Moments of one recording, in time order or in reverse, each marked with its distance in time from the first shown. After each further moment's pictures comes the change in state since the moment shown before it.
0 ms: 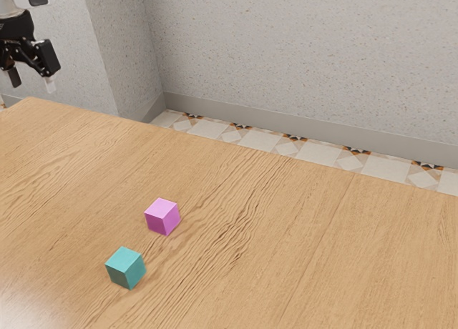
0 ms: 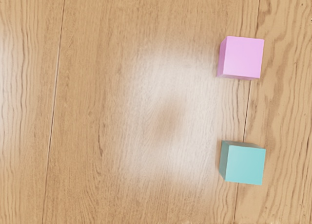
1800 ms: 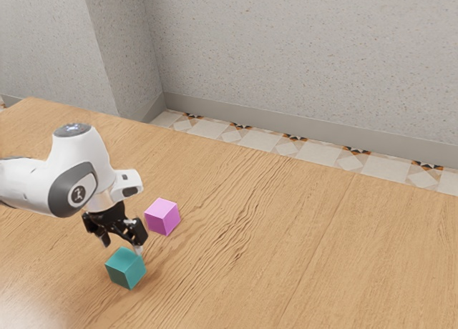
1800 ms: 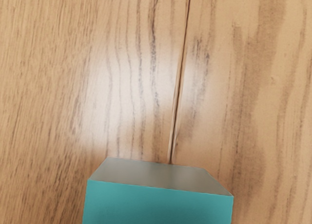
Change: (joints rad) arm 0.097 -0.004 -0.330 -1.026 -0.177 1.062 -0.174
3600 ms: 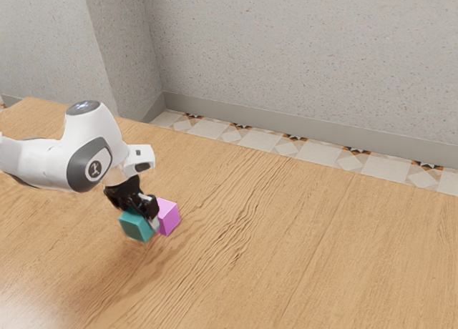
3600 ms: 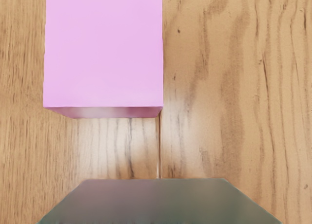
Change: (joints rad) arm -0.013 0.135 0.029 0.217 -0.015 0.007 0.150
